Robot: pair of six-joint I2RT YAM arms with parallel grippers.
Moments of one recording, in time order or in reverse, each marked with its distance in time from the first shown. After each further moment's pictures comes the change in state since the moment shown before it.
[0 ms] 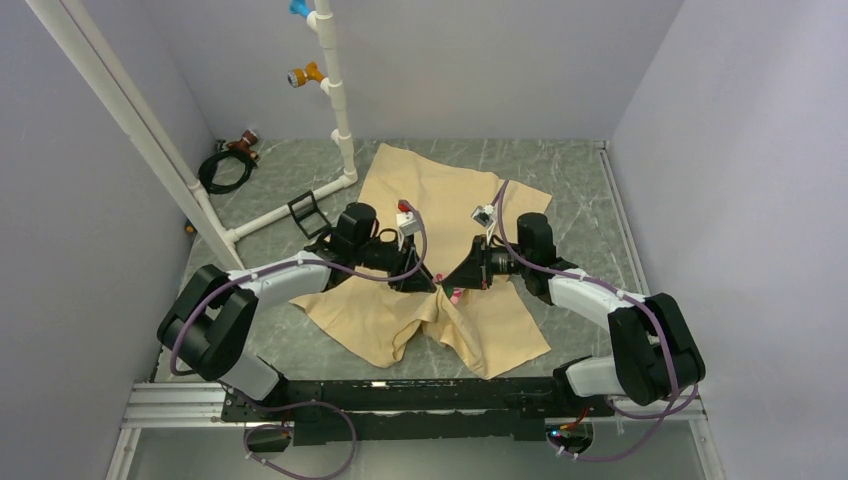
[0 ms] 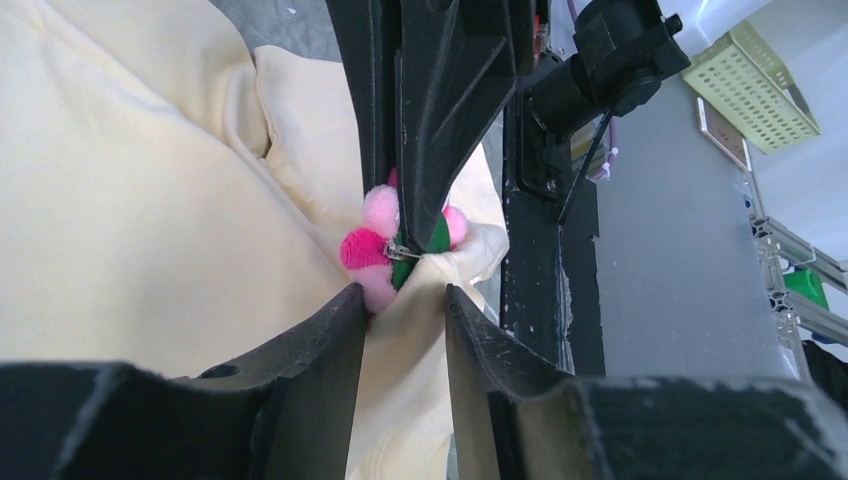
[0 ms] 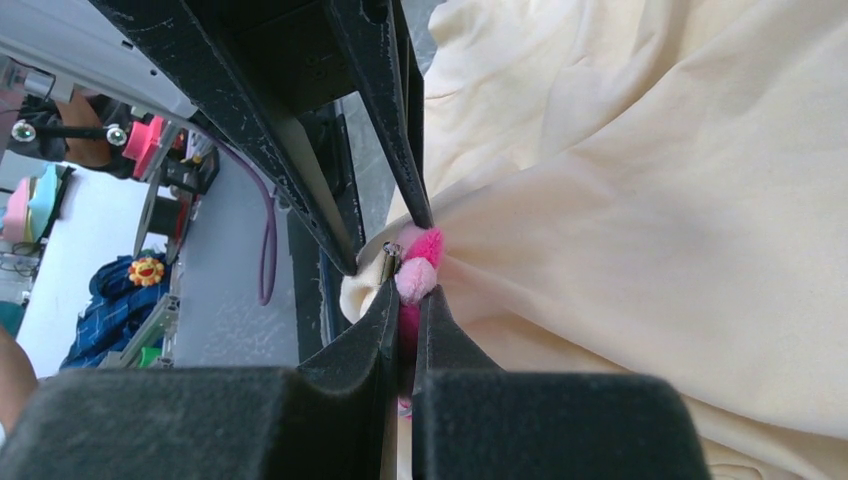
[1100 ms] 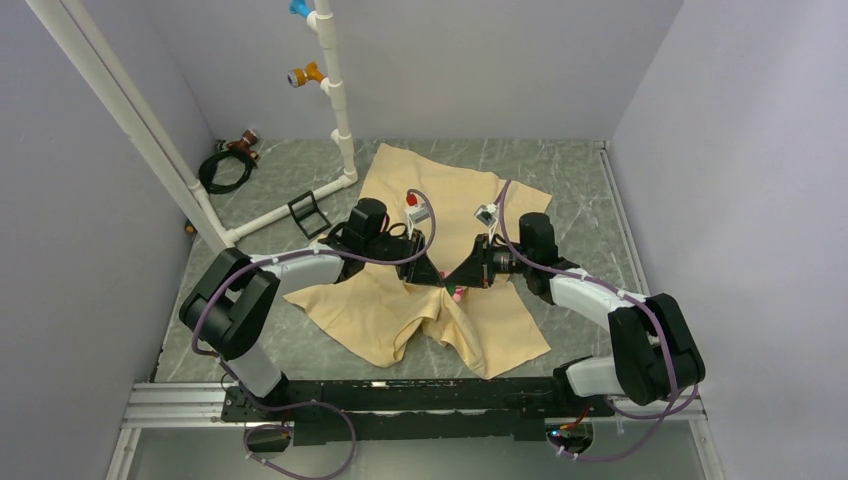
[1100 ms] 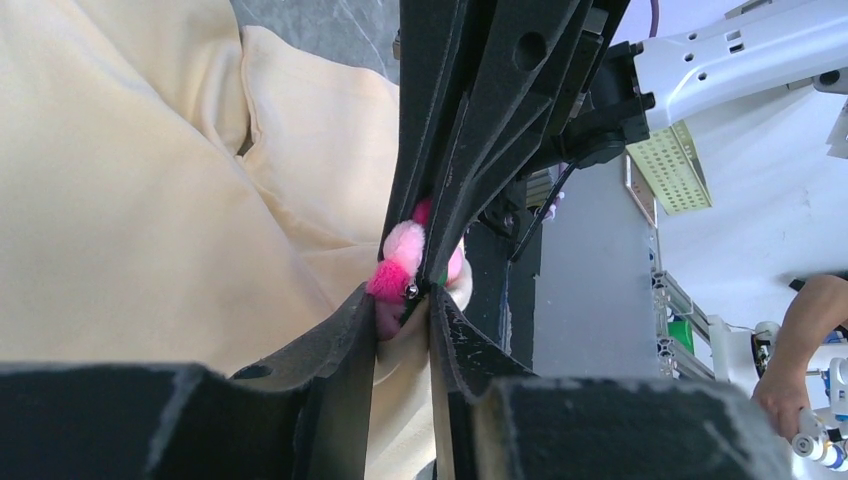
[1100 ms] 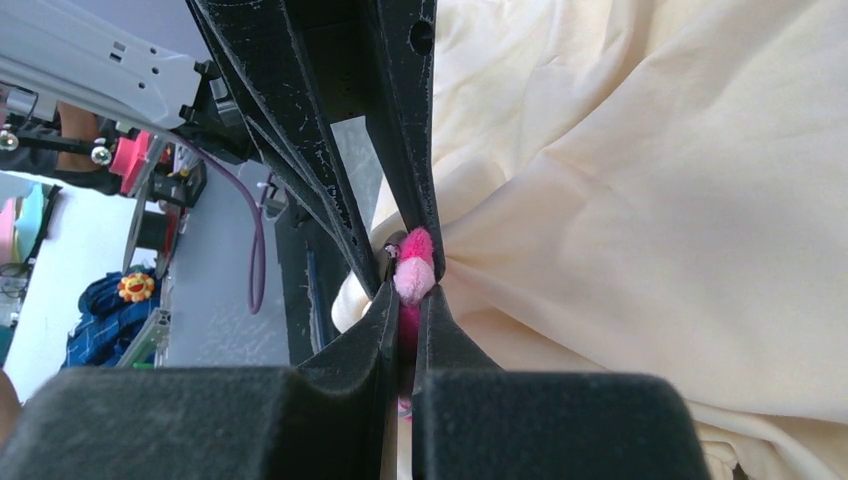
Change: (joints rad) left arm -0.011 0.139 0.077 0.060 0.009 -0.270; right arm -0.012 0.000 0.000 -0.015 0.027 -0.005
